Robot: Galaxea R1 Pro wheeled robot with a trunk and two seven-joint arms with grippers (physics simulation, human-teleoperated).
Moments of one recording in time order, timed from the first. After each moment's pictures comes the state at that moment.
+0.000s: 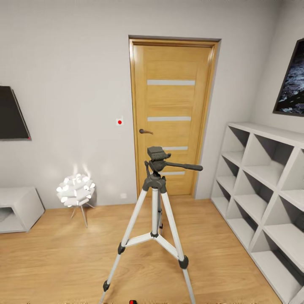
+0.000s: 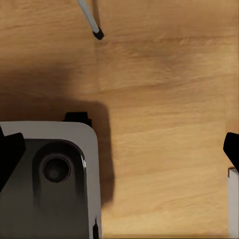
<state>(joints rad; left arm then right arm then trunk) 0.01 -0.01 0.01 -0.03 0.23 -0.04 0.00 0.00 -0.14 -0.05 -0.30 0.00 -0.02 0.04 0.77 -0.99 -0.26</state>
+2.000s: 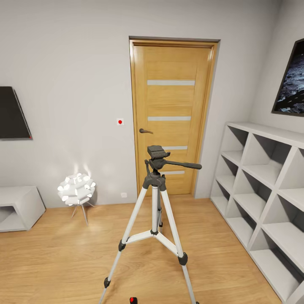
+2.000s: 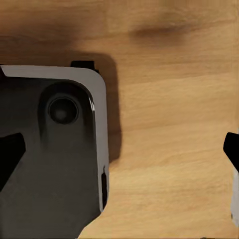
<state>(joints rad) 0.01 -0.01 0.01 -0.03 0.23 -0.04 0.00 0.00 -0.12 -0.04 -0.15 0.01 -0.03 0.04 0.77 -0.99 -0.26</state>
